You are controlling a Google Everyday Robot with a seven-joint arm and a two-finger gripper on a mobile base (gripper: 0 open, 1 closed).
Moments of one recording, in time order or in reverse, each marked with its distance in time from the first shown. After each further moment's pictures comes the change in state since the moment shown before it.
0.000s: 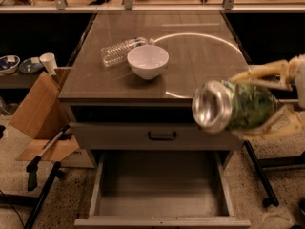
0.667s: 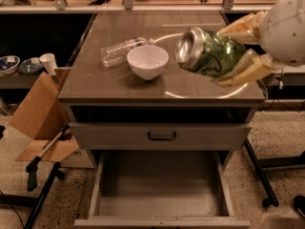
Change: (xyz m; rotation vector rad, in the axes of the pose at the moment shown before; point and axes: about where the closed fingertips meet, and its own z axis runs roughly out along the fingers) arm 0.029 -0.091 0.034 0.019 0.032 0.119
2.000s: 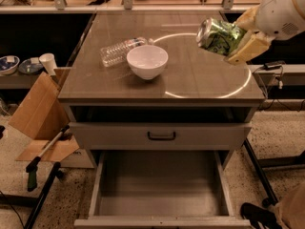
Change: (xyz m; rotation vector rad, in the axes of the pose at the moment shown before) arm 0.118 -0.082 0.029 -0.024 0.244 0.222
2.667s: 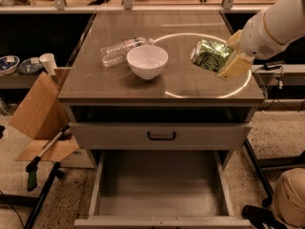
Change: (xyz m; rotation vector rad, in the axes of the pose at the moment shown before) arm 0.031 0.011 0.051 0.002 0.102 0.096
